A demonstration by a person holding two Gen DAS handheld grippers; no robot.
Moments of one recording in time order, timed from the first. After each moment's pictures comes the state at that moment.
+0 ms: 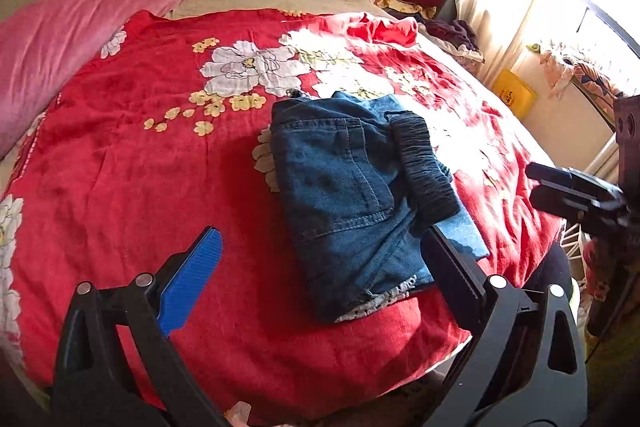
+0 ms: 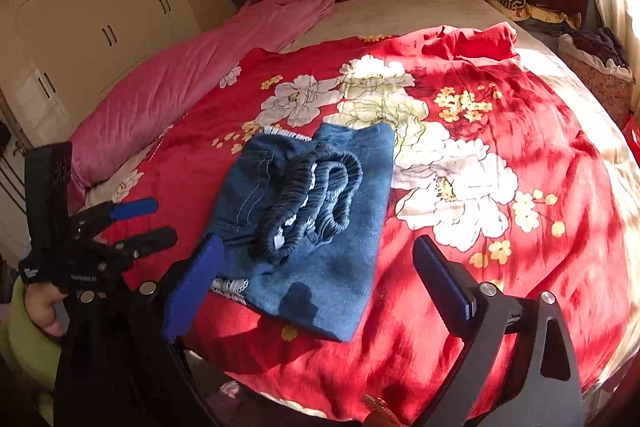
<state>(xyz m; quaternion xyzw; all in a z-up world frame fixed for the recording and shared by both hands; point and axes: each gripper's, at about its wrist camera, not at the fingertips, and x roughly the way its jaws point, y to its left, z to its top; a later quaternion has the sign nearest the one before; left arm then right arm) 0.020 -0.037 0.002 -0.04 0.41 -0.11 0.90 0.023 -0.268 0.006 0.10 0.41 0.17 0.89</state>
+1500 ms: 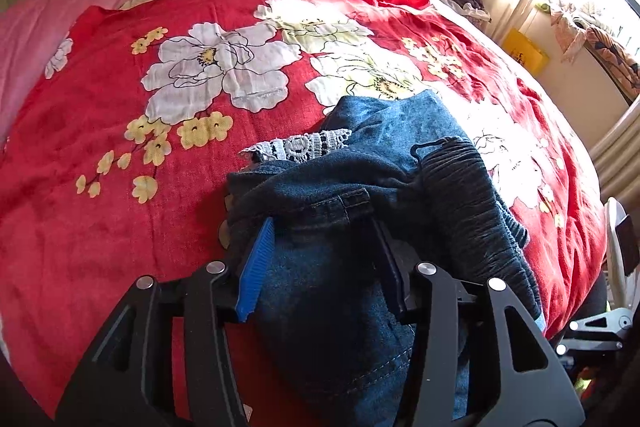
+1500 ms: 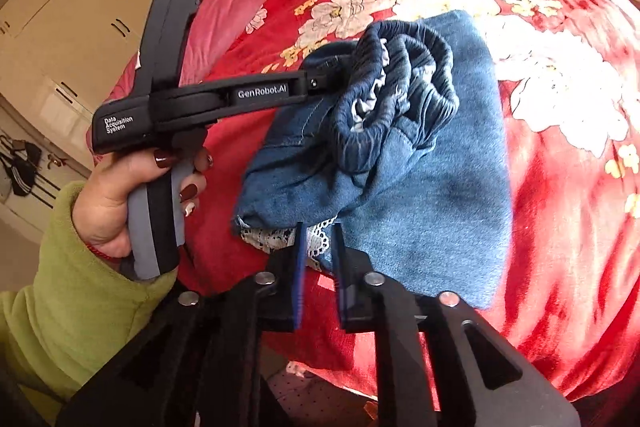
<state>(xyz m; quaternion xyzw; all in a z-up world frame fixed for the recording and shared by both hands) 0.136 -0.066 -0.038 0.01 0.48 -0.14 0.87 0.029 -0.217 -0.038 0.16 0.47 0.22 0.84</state>
